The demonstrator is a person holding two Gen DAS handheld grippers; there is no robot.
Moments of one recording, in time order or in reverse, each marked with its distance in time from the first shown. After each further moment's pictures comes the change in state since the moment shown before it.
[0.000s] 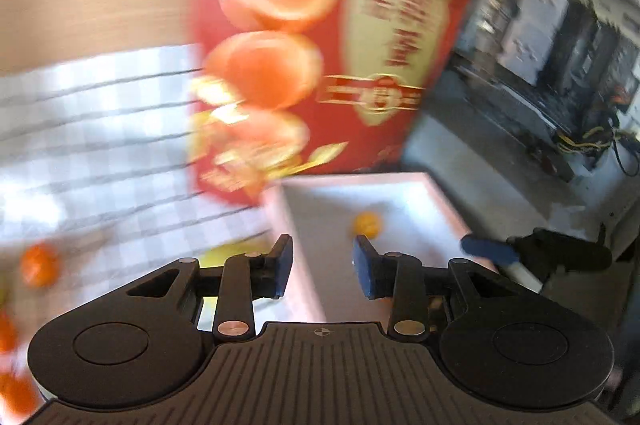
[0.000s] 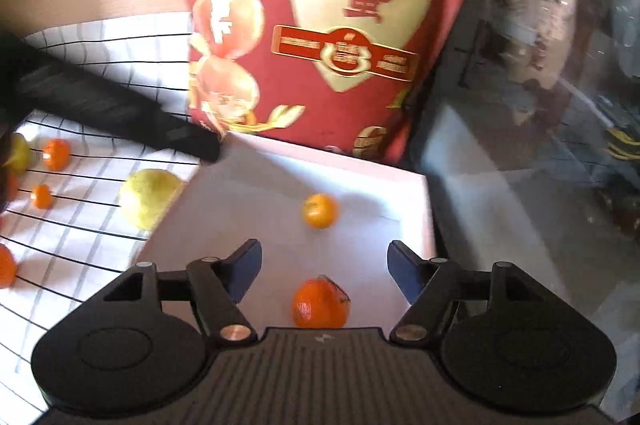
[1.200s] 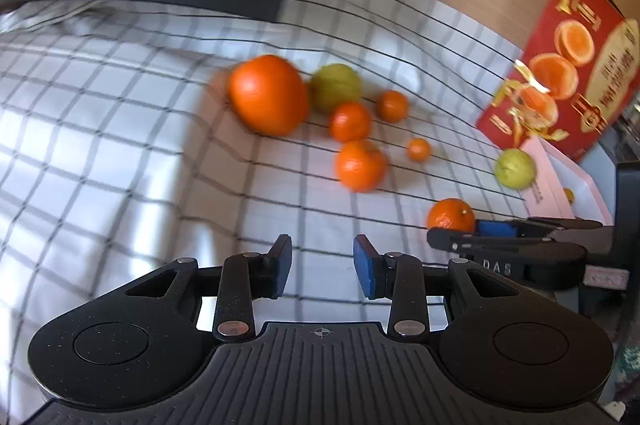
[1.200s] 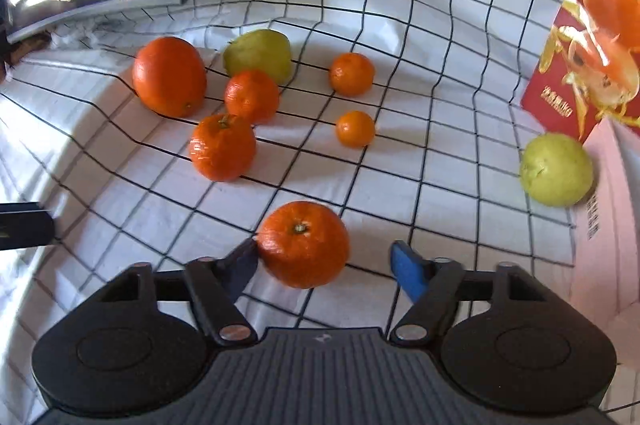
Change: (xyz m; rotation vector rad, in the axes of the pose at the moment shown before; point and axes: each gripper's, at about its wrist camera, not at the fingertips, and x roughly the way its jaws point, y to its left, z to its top) left arm -0.179 0.192 -0.164 -0.368 -0.022 0.302; right arm 0.008 0.257 -0.024 -0.191 0.139 0.386
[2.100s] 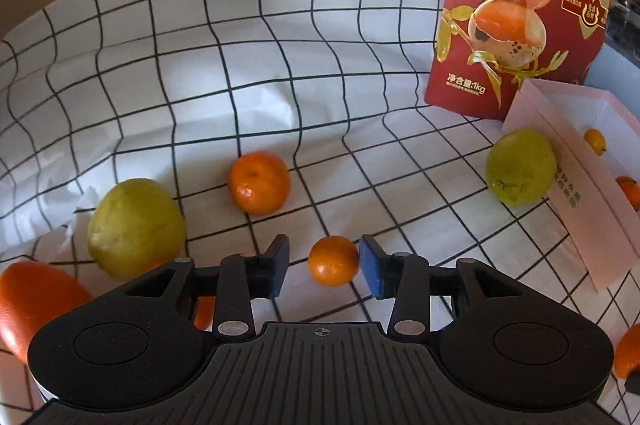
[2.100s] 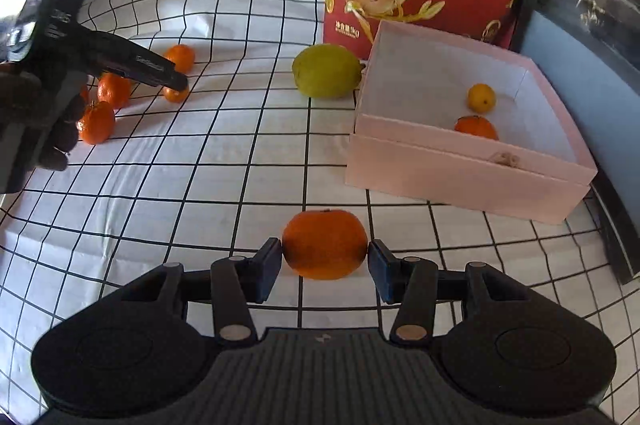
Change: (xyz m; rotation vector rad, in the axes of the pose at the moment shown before) left arm 0.171 -0.123 0.088 0.450 0.068 -0.017; right arm -0.098 -0.085 -0.095 0.241 -0.027 -0.259
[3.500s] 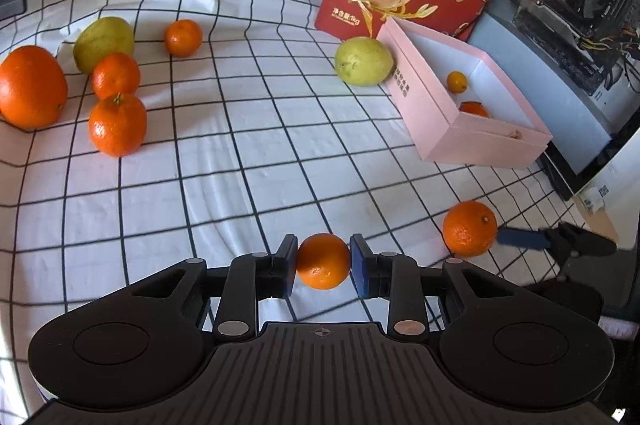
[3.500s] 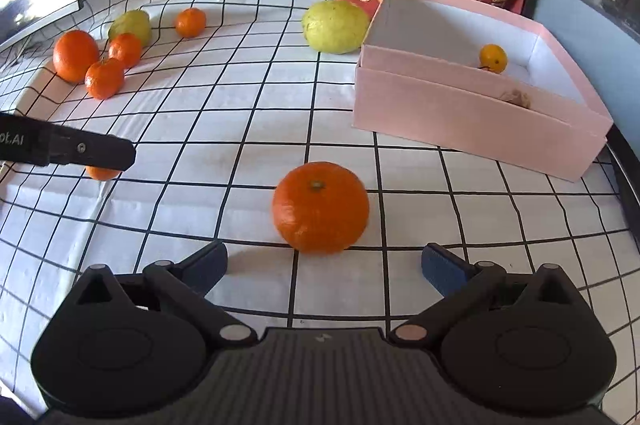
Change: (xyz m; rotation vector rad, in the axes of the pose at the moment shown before) left arm -0.115 -0.059 -0.107 -0.154 0.084 -0.227; right arm 0.011 -0.006 -0.033 -0.018 0.055 0.055
